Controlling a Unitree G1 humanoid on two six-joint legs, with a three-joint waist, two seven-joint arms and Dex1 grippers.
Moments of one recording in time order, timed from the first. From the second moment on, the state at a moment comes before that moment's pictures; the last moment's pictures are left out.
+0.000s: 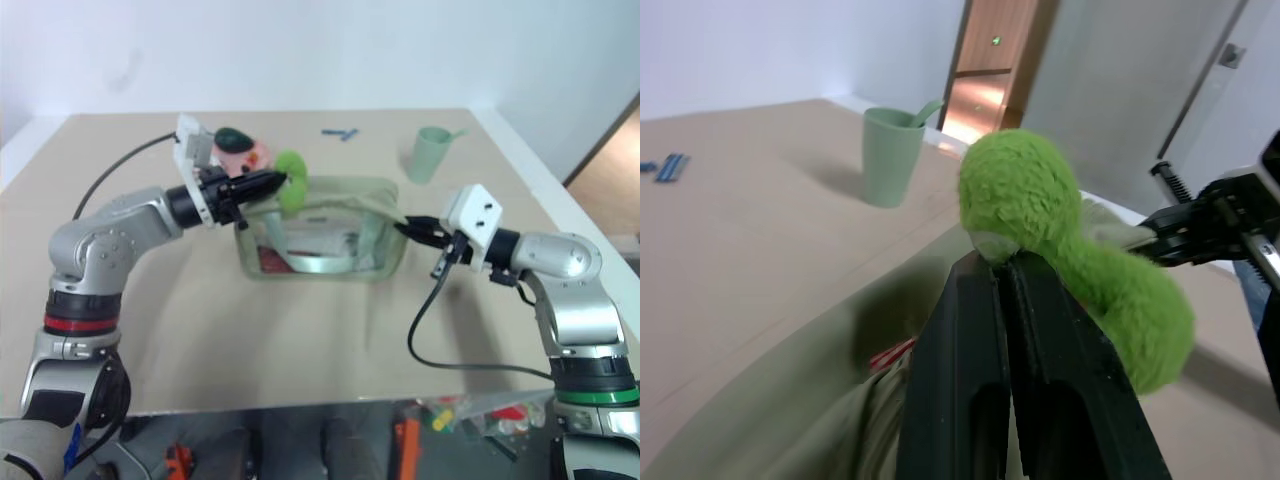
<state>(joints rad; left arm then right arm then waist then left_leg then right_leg) -0.81 0.42 0.04 -0.02 -0.72 0.81 -0.66 -0.44 -0.82 -0.11 -0.04 0.30 0.12 1.02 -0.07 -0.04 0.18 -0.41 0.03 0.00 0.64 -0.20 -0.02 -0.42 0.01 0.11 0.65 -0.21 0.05</state>
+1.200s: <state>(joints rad) -0.54 0.55 0.04 -0.19 -0.55 0.68 -0.74 -0.47 -0.81 -0.09 -0.01 0.29 0.12 1.03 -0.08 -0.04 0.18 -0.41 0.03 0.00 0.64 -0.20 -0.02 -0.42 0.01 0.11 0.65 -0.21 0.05</state>
